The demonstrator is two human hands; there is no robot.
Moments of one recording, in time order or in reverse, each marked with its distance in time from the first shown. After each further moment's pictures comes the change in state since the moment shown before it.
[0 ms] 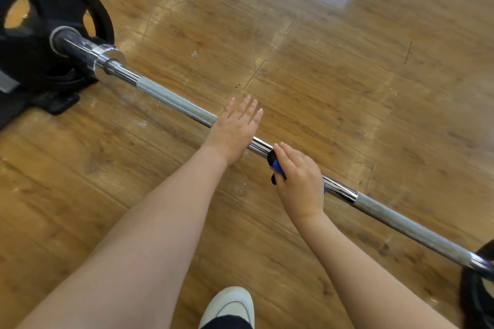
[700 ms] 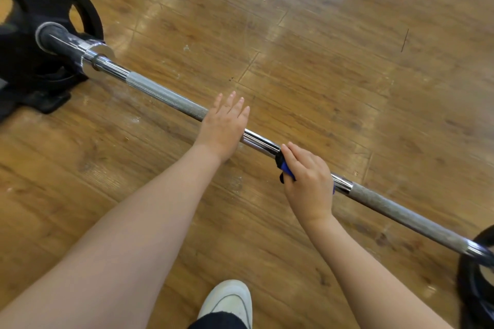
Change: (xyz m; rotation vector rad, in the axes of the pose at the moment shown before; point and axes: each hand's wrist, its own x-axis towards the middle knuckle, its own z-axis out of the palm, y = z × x) left_hand -0.005 0.003 0.000 -0.053 -0.005 -0.077; right_hand -0.019 0.018 -0.011 0.003 0.036 0.026
